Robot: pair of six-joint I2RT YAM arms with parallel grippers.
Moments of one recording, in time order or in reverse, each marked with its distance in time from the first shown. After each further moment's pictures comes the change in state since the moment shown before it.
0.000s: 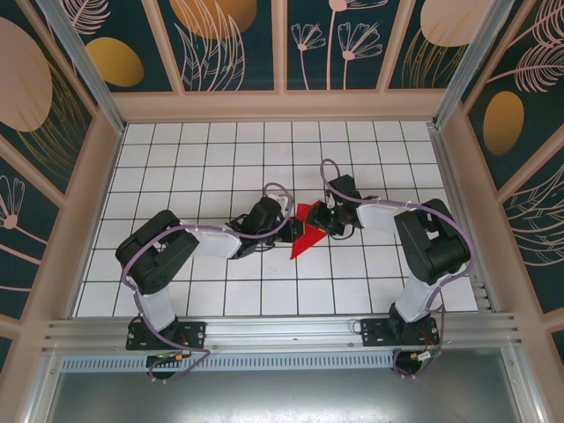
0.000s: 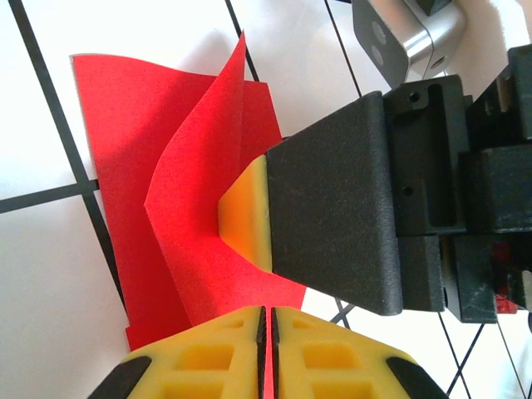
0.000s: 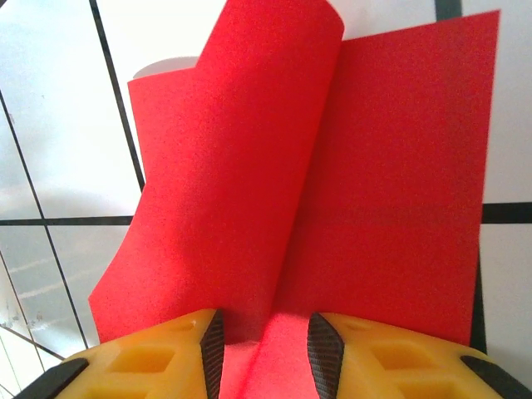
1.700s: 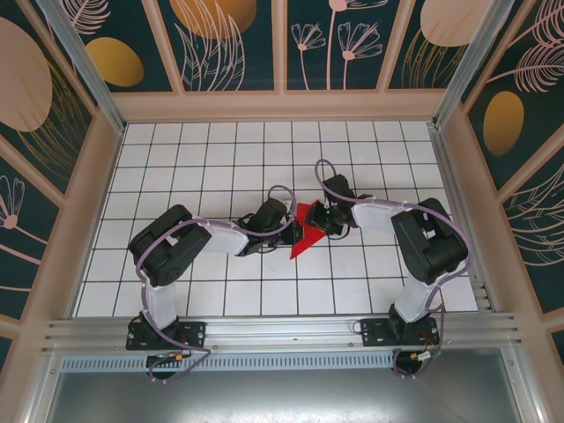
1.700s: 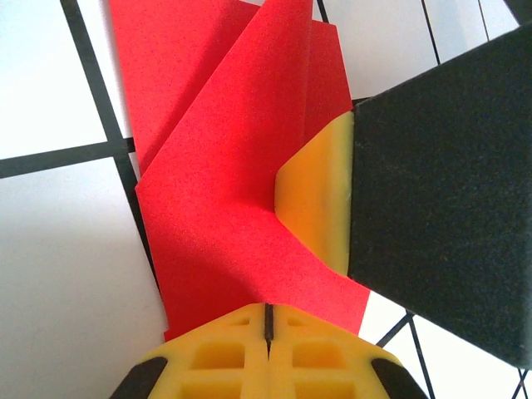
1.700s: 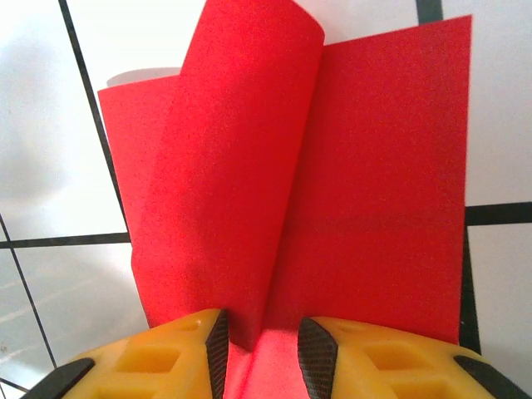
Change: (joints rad) left arm 0.001 0.097 0.058 -0.075 -0.002 -0.004; right arm 0.044 0.018 0.032 -0.049 0.112 0.026
